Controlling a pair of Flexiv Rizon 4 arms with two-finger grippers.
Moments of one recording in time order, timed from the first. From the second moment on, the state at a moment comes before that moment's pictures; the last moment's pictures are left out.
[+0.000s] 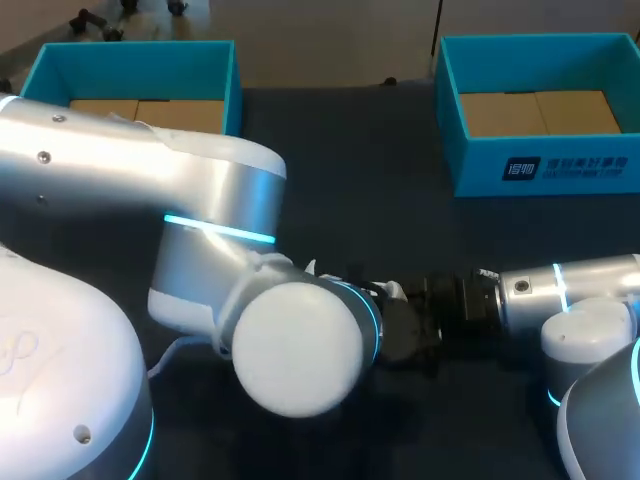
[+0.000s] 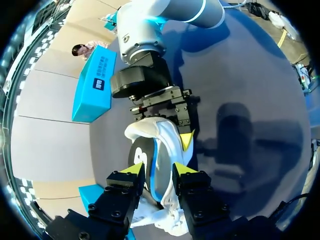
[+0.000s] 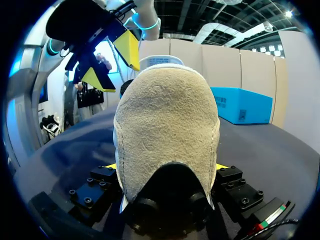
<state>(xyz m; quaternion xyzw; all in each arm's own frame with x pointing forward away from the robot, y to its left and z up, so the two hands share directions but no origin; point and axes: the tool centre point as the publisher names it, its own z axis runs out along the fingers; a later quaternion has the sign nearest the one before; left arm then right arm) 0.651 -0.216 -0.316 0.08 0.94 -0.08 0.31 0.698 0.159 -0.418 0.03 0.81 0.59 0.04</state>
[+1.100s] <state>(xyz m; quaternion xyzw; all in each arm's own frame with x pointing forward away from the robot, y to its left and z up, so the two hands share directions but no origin) 0.668 -0.221 -0.325 0.08 0.92 -0.05 0.39 0.698 0.159 -0.418 0.03 0.81 0.59 0.04</state>
